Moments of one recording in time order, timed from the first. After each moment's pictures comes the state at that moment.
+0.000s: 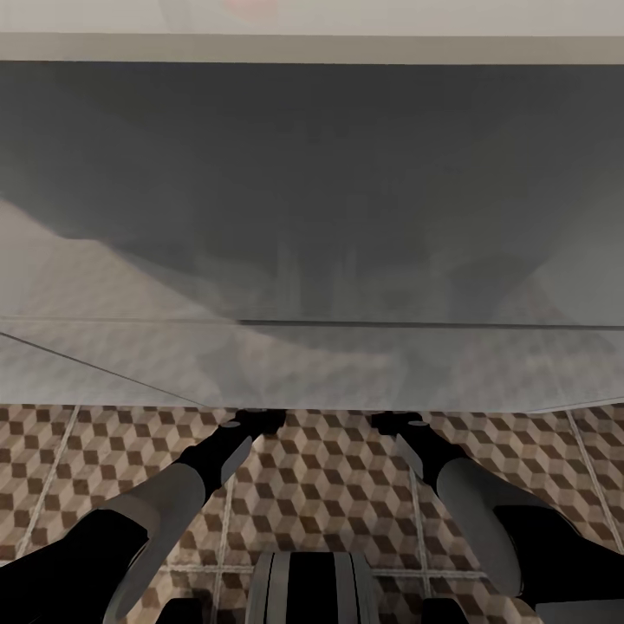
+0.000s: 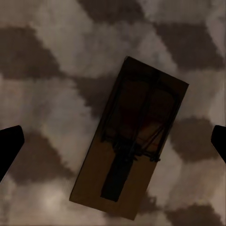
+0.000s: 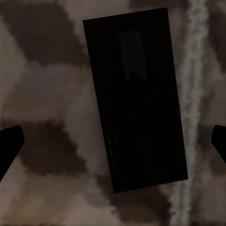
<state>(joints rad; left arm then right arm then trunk) -0.96 -0.11 -0.36 -0.27 0.30 0.09 0.03 -0.99 0.06 -0.03 -0.18 0.07 0.09 -0.10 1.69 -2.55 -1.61</state>
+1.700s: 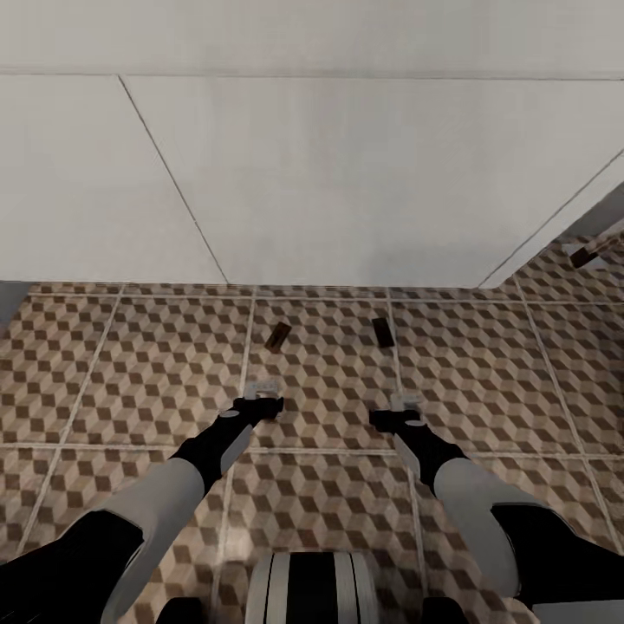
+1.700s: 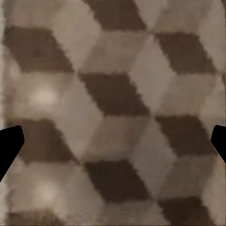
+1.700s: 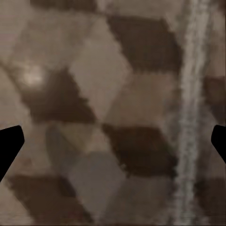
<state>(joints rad) -0.96 -0.10 -0.35 -0.36 0.34 0.10 0.09 -0.99 0.07 -0.03 -0.18 0.07 0.06 -0.10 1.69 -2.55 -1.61</state>
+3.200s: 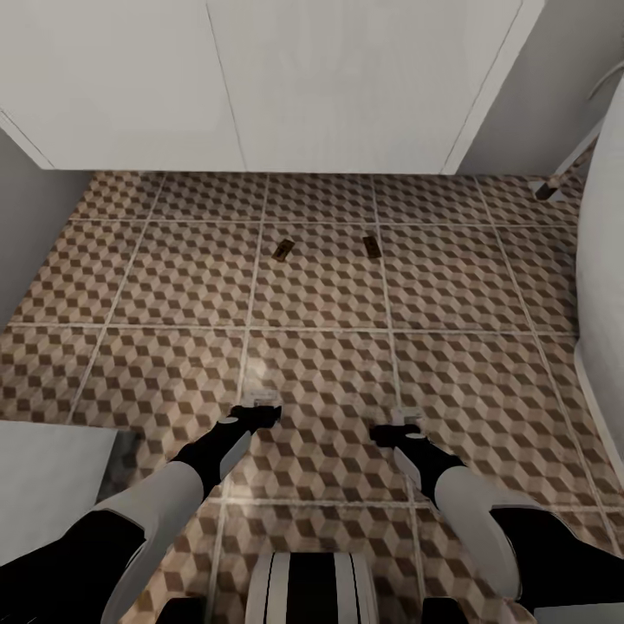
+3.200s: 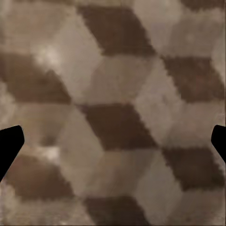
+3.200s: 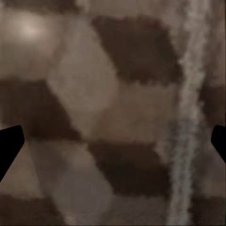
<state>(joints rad) -0.96 -0.10 -0.35 -0.30 0.34 0.09 0.09 -0.98 0.07 -0.03 -0.11 0.06 0.04 -0.10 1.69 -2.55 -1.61</state>
